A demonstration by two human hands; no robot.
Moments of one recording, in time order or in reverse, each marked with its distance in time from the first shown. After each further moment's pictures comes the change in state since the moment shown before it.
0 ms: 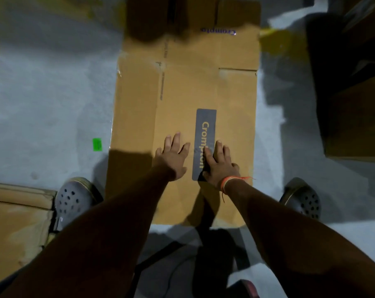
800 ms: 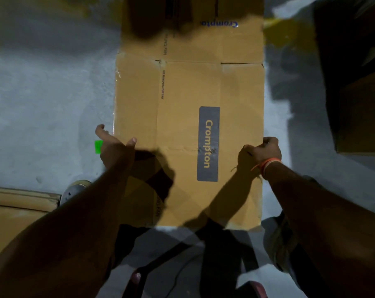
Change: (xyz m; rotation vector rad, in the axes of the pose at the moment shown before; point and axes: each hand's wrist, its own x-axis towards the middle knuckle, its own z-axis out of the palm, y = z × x) left_hand -0.037 -0.103 -0.027 -0.922 0.717 -0.753; right_hand 0.013 0.081 -0.046 0.929 0.403 0.575
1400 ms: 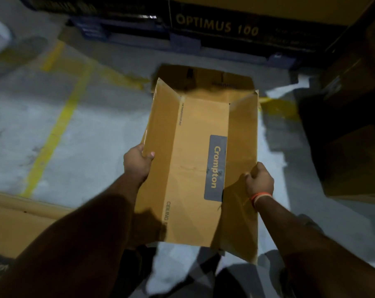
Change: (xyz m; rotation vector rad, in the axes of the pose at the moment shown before) left_hand -0.008 0.047 -0.131 -0.125 -0.127 0.288; right_hand -0.128 -0.075 -0.026 -0.092 0.133 -0.411
